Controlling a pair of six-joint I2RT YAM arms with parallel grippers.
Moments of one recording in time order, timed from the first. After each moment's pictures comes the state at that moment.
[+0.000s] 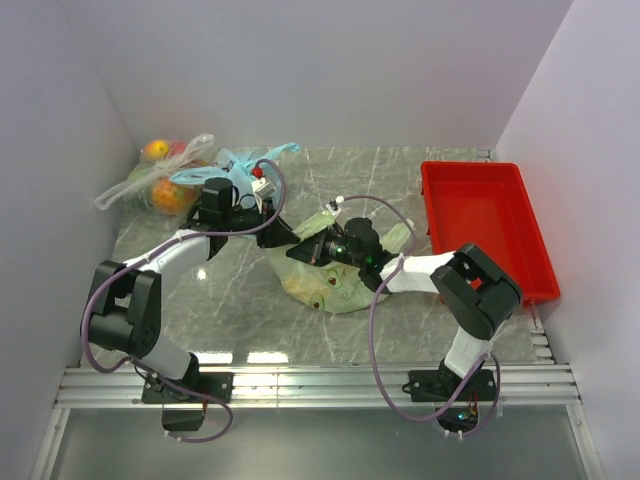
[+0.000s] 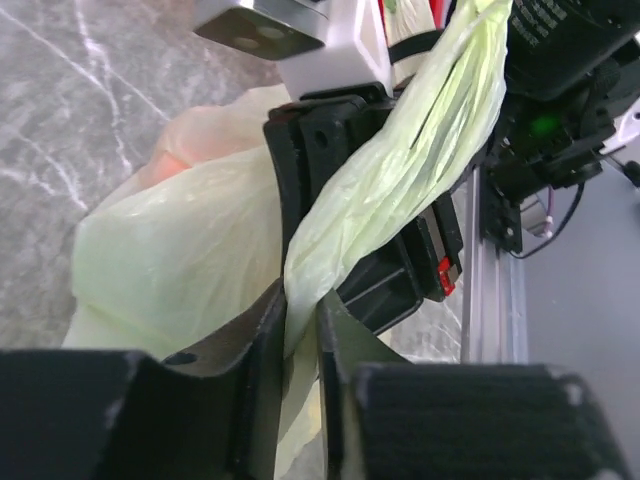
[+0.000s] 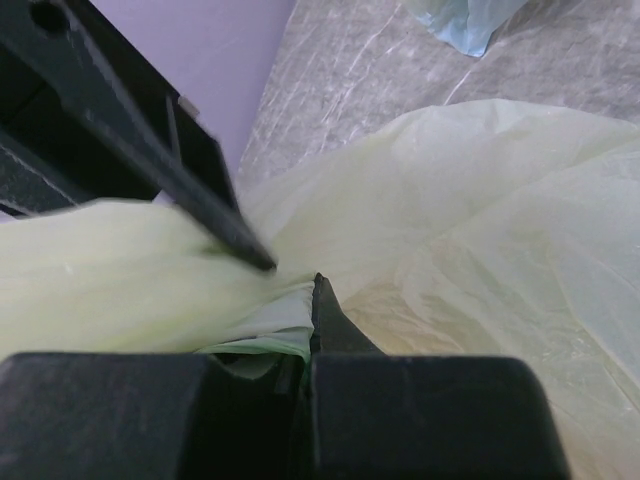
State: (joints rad) left arm -0.27 1.53 0.90 0.18 1.10 -0.07; right arm 0.72 1.73 0.78 0.74 -0.39 0.92
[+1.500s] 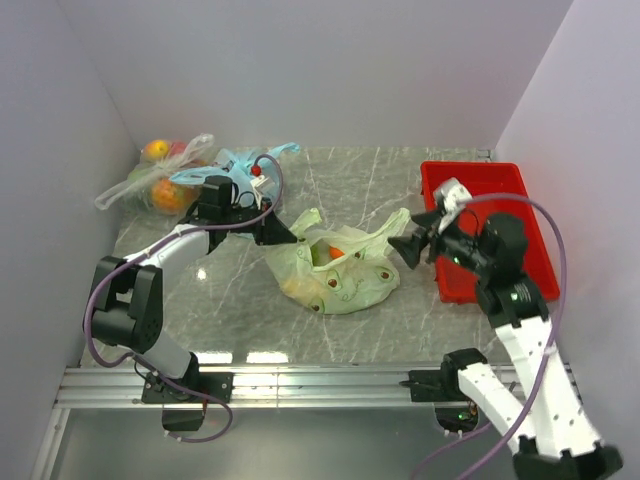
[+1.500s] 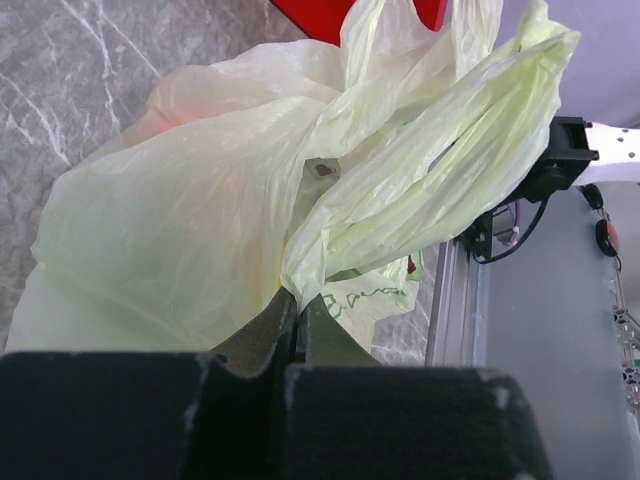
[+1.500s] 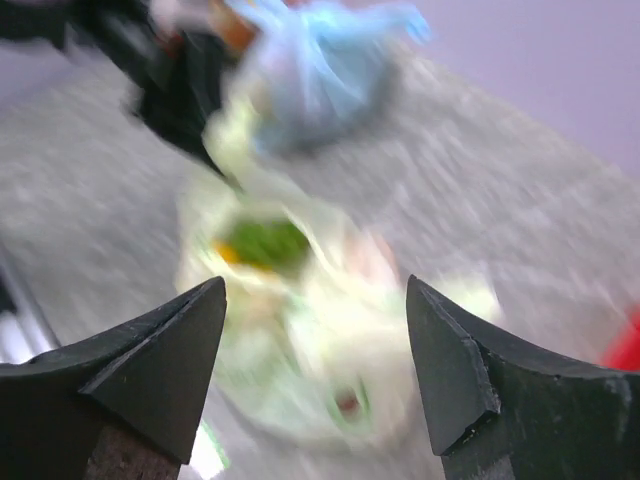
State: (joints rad) left arm -0.25 1.56 0.95 0.05 1.10 -0.11; right arm 0.25 0.80 0.95 -0.36 -0.56 -0.07
